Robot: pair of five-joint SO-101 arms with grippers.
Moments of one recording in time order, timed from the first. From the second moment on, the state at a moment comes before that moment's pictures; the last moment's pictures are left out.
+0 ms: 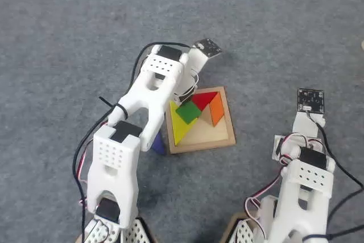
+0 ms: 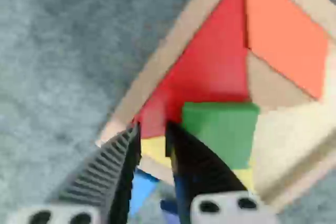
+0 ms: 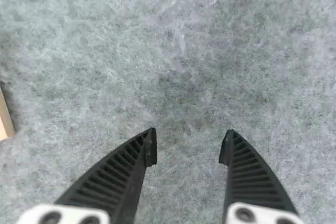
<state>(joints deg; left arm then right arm) 14.9 36.5 -16.8 82.3 -21.0 16.8 -49.8 71.4 51.0 11.5</state>
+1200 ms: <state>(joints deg) 23.1 35.2 -17.9 90.2 -18.1 14.9 -49.8 71.4 51.0 11.6</state>
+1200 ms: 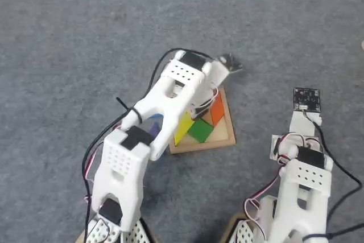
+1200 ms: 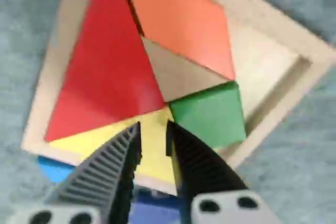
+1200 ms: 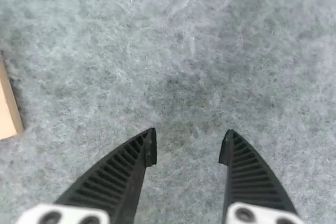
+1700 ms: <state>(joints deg) 3.9 12.6 -1.6 80.2 -9.9 15.0 -49.8 71.4 51.3 13.1</state>
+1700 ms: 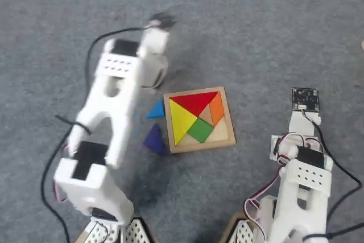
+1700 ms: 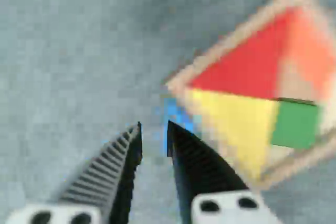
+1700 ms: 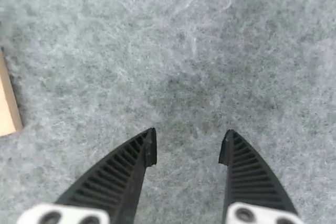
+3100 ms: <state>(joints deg) 7.0 19.6 16.1 62.9 -27.9 2.3 -49.8 65.5 61.5 11.6</state>
